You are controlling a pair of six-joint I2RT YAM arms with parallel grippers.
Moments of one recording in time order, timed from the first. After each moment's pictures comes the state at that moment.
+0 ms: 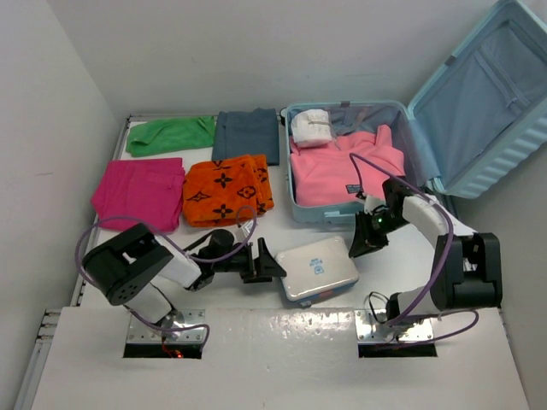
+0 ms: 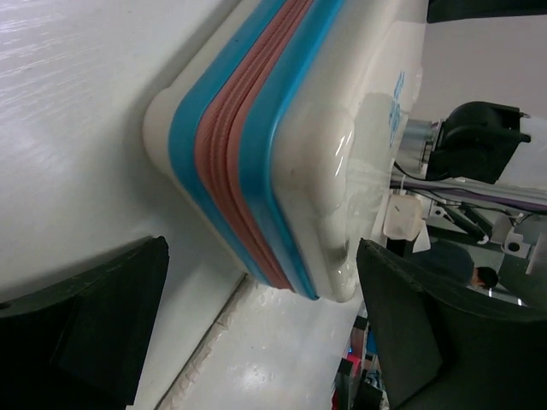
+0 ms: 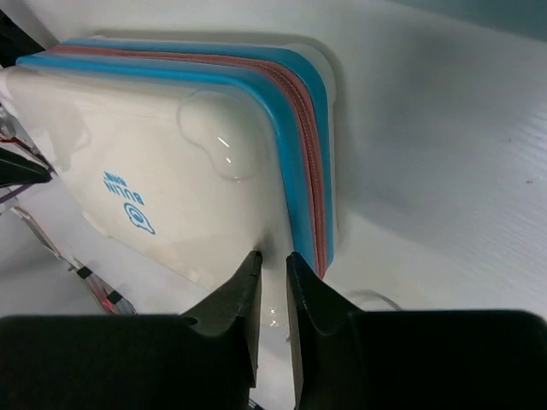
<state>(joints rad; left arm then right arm) -0.75 1.52 0.22 0.85 0.53 -1.08 0.01 1.44 0.79 -0.91 -0.59 -0.10</state>
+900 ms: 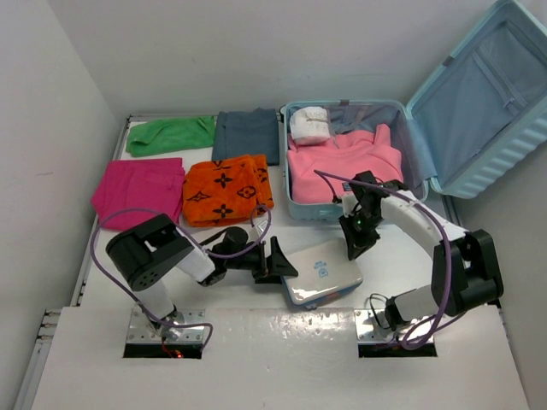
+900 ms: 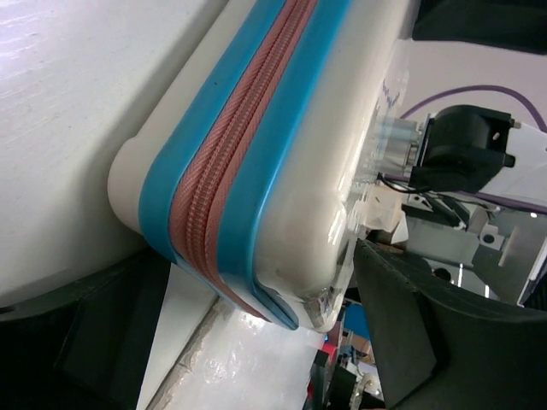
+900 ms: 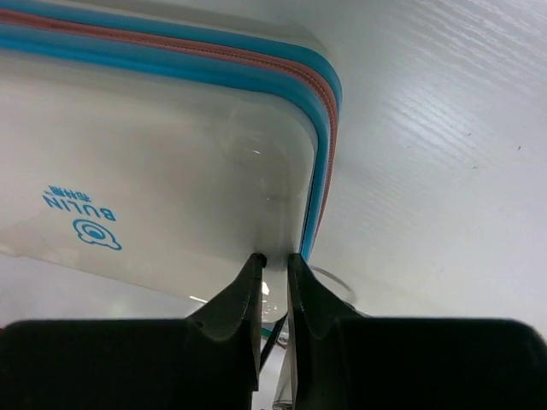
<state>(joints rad) -0.83 1.71 0.34 0.95 0.55 -1.18 0.32 1.46 0.88 -0.96 -0.26 -0.06</state>
